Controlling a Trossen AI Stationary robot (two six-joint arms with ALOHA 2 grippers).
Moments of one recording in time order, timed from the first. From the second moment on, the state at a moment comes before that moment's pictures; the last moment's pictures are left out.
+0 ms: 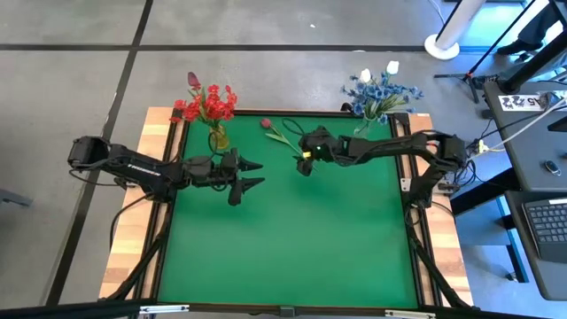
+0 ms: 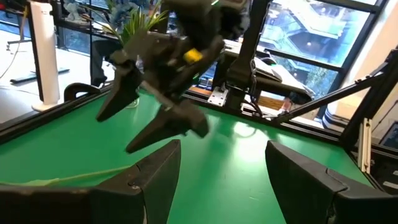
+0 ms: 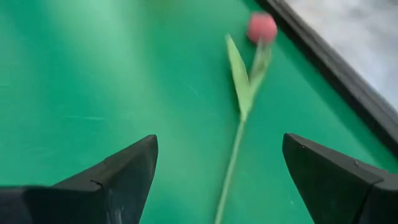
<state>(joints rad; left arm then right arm) 0.02 1.18 0.33 0.78 -0.17 -0.25 -0.26 1.69 0.98 0.02 0.21 0.03</state>
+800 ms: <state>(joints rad) 0.02 1.18 0.33 0.77 -0.17 -0.25 -0.41 1.89 0.98 0.03 0.13 0.13</state>
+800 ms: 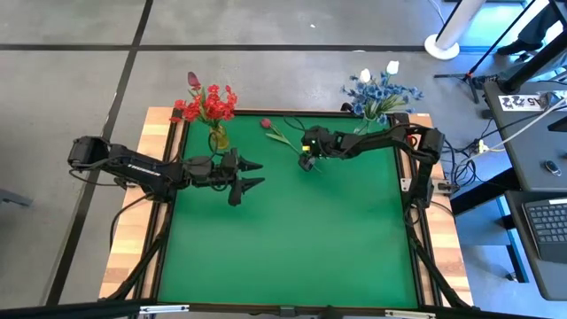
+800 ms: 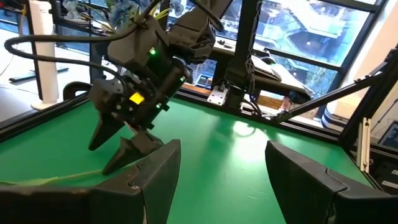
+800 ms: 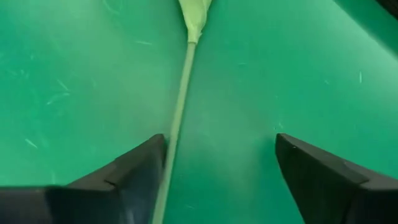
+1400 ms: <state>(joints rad) 0.02 1.18 0.33 0.77 -0.19 -0.26 -0.41 1.88 0.98 -0.06 0.08 0.12</state>
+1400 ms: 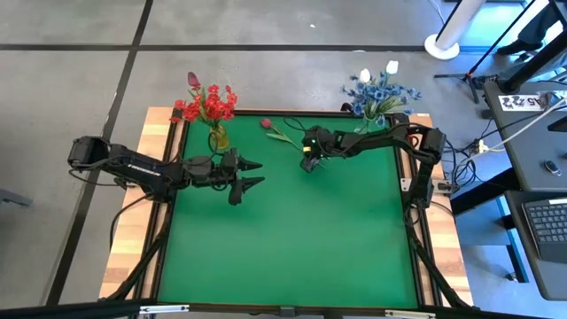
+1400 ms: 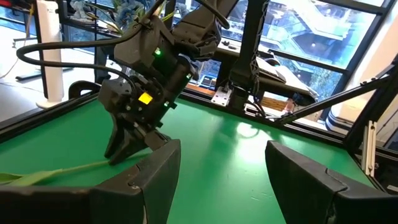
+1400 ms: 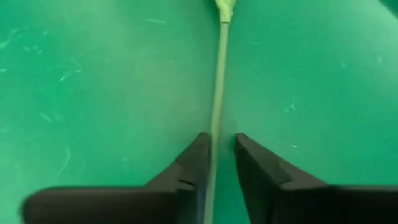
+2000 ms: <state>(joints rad) 0.02 1.01 0.33 0.67 -0.19 -0.26 -0.40 1.74 0.97 -0.08 -0.07 0.13</state>
